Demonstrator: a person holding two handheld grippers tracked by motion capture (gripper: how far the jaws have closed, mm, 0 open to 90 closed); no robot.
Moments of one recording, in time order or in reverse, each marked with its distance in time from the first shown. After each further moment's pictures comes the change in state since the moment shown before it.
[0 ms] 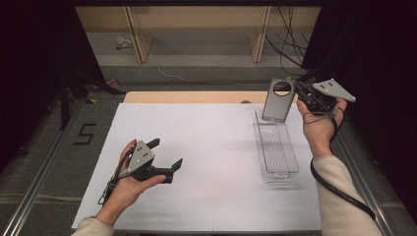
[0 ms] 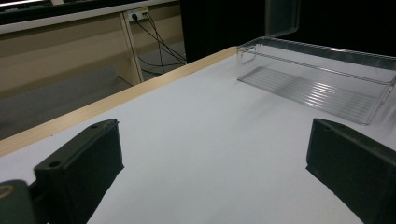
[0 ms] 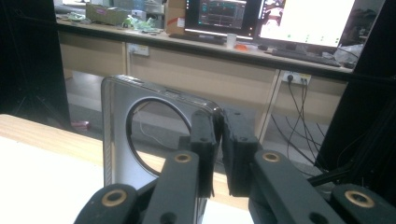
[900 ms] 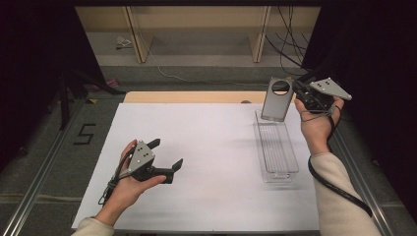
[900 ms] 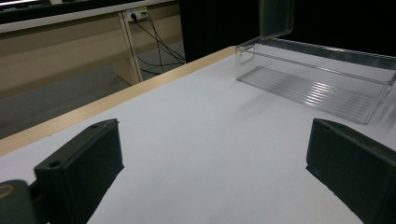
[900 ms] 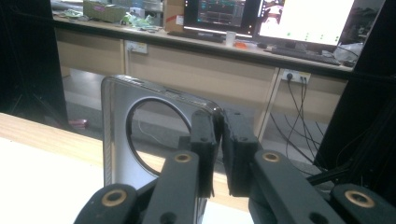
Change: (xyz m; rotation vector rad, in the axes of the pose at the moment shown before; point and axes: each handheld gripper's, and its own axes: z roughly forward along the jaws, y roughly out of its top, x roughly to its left) left arm -0.001 0.000 0.000 0.000 -0.003 0.000; right arm 0.000 -0.002 0.010 0.006 -0.005 -0.004
